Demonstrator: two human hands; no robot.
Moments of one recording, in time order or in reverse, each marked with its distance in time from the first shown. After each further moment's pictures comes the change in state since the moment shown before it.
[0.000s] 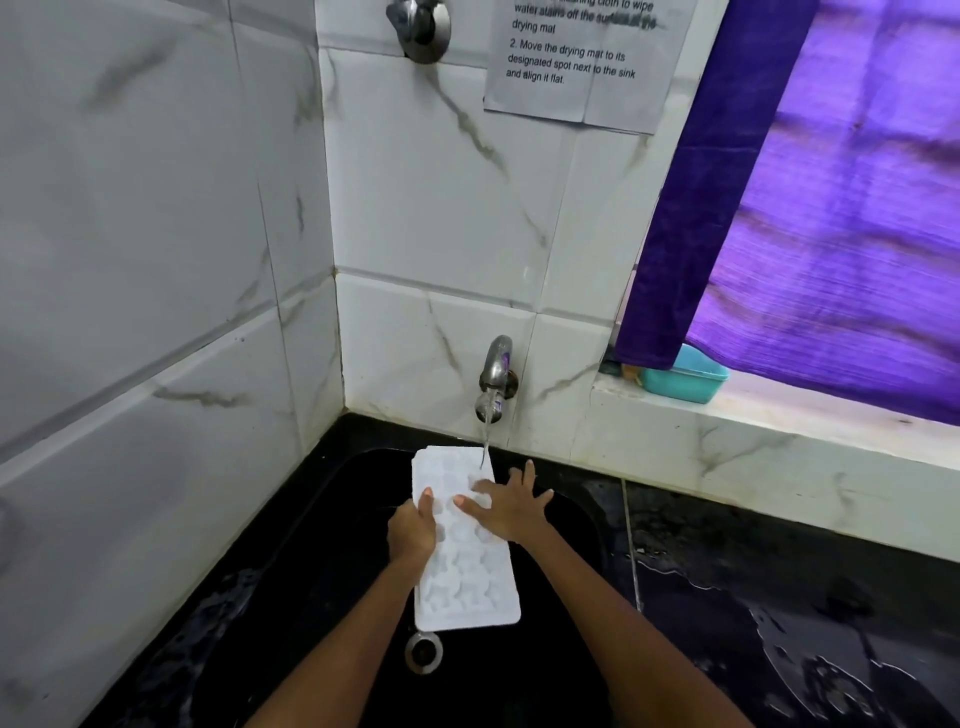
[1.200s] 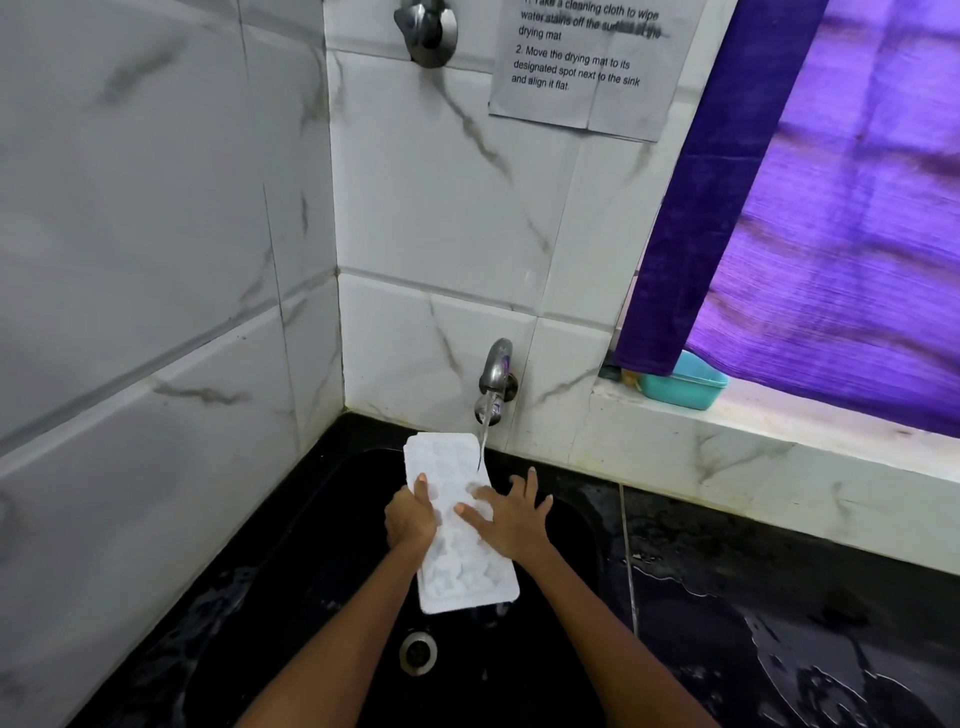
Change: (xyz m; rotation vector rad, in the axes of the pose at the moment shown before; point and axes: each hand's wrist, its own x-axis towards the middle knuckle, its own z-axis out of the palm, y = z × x) left_hand 0.004 0.020 -0.002 -0.009 0.069 -0.065; right_hand -0.021 0.004 0.006 0.061 0.080 -0.049
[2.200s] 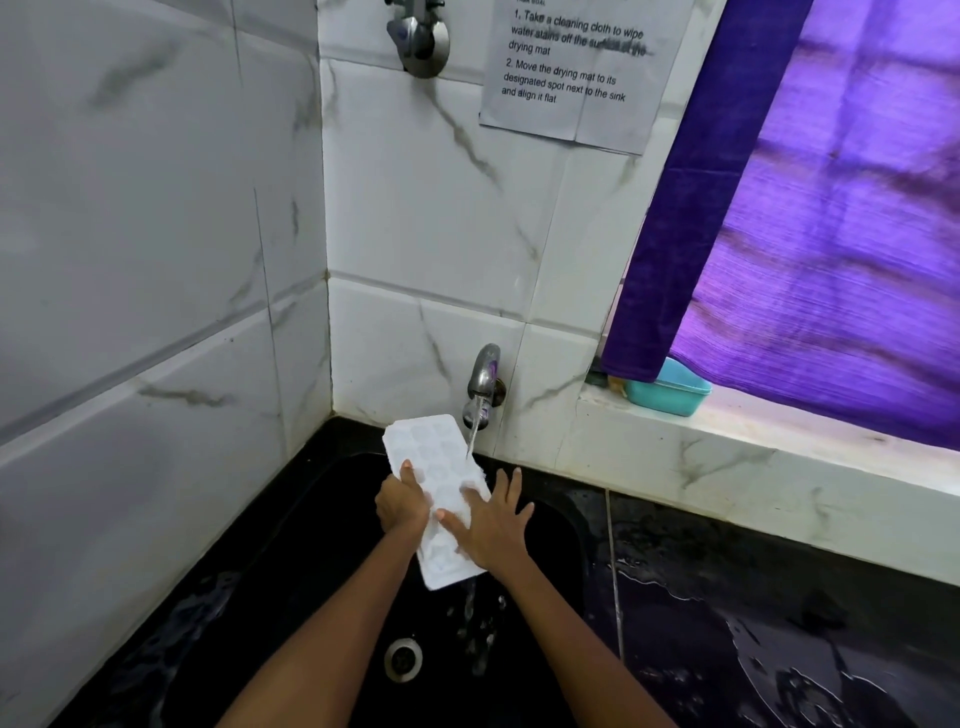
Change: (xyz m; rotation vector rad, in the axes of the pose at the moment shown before) left_hand -0.005 0.029 -0.007 -0.125 0.060 -0.046; right_hand -0.013 -0.011 0.000 -0.065 0.085 -0.029
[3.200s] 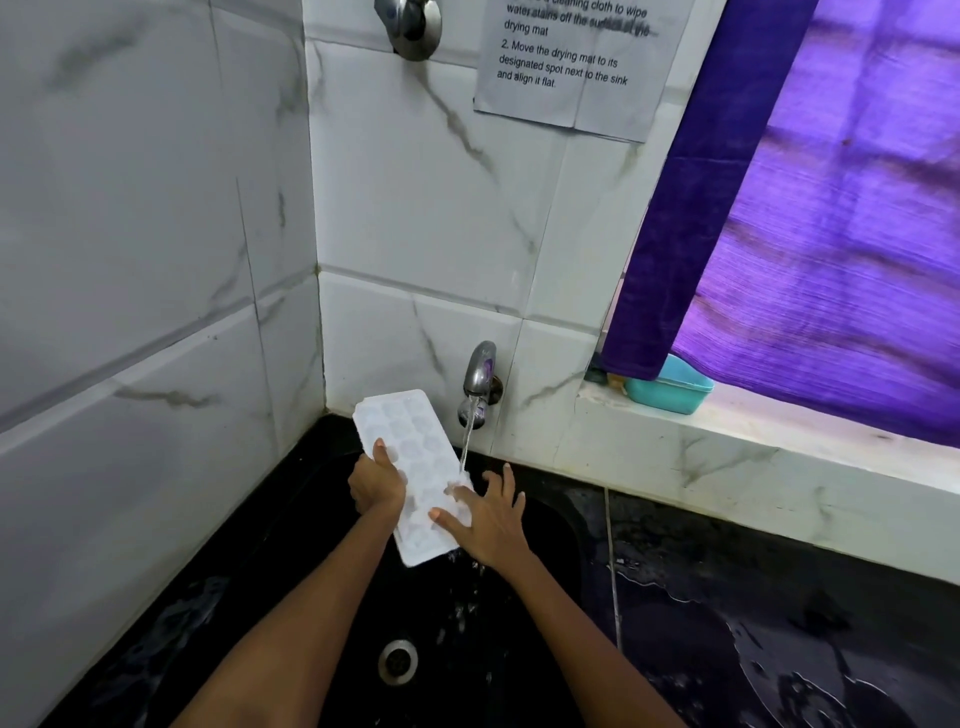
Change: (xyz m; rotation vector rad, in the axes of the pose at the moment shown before) left_hand 0.024 0.016 -0.006 -0.054 0.127 0.000; right_hand 0.015 0.010 0.002 0.074 0.038 -0.111
